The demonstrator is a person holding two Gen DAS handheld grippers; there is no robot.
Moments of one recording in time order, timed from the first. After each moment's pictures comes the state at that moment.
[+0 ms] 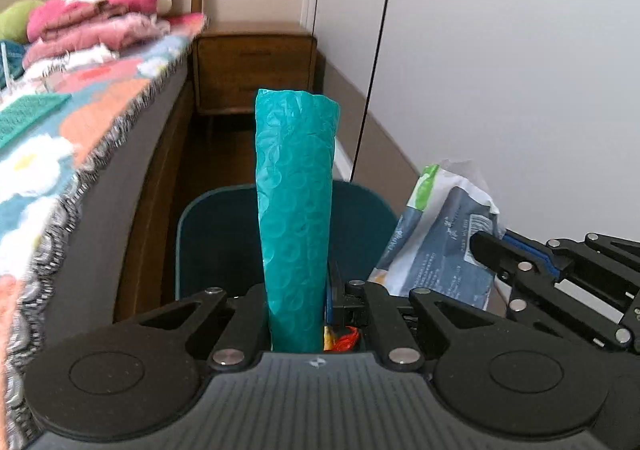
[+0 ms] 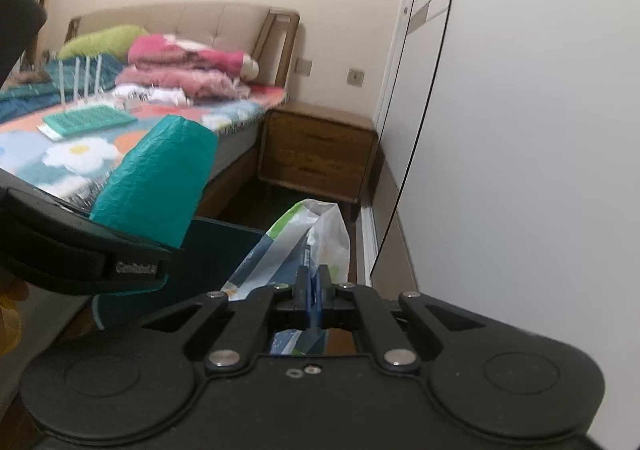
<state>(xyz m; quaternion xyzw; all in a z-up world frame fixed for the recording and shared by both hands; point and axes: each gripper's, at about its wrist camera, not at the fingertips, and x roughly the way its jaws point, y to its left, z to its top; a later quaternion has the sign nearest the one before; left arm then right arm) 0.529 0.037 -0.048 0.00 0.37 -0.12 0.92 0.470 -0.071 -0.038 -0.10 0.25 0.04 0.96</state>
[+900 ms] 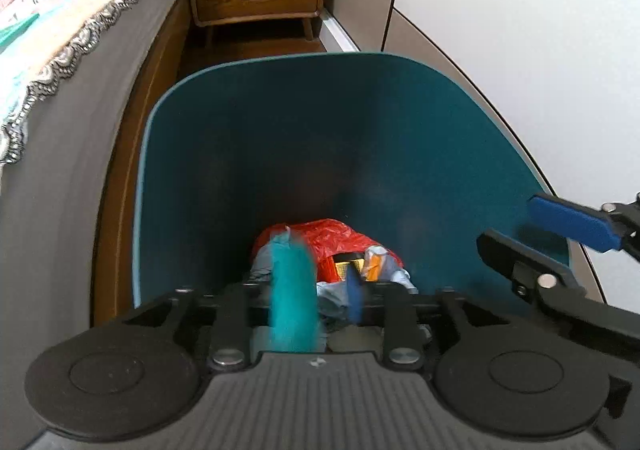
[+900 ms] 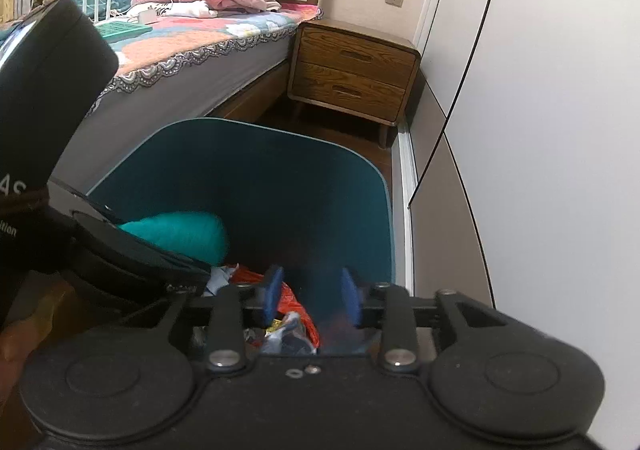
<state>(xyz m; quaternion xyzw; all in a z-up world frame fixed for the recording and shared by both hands) 0.587 0.051 -0.139 0.03 0.47 -0.10 0.87 0.509 -0.050 -0.092 -0.11 0.36 0.08 0.92</state>
